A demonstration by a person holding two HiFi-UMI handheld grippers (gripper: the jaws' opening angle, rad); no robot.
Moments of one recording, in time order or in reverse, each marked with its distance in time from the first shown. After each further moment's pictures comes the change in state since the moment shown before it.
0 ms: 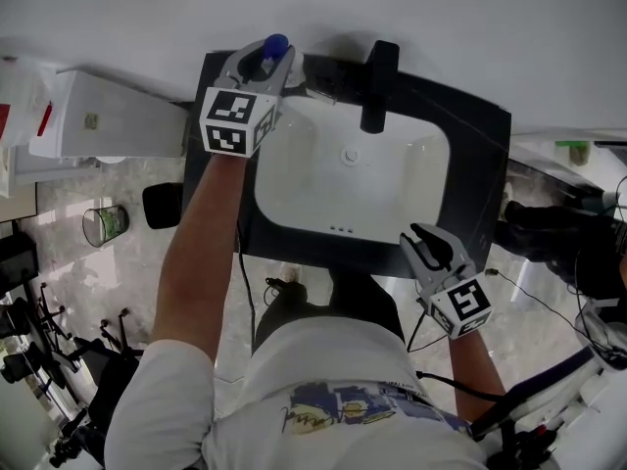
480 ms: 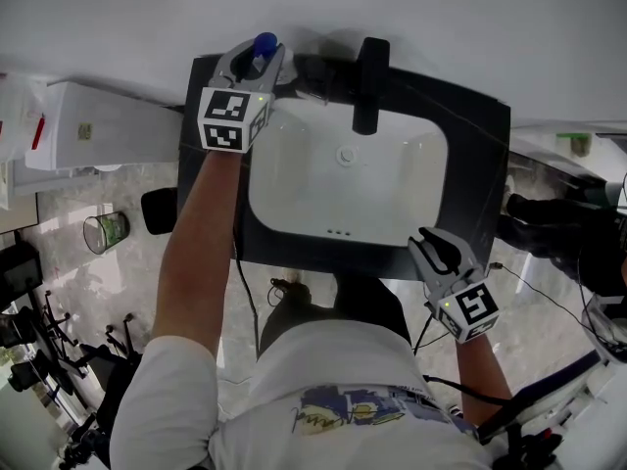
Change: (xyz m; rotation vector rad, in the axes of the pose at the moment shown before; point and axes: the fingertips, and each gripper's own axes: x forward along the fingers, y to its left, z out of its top) left arm 0.021 0.013 -0.024 0.039 0.003 0.011; right arm -0.007 -0.012 -0.011 0.016 0.022 -0.027
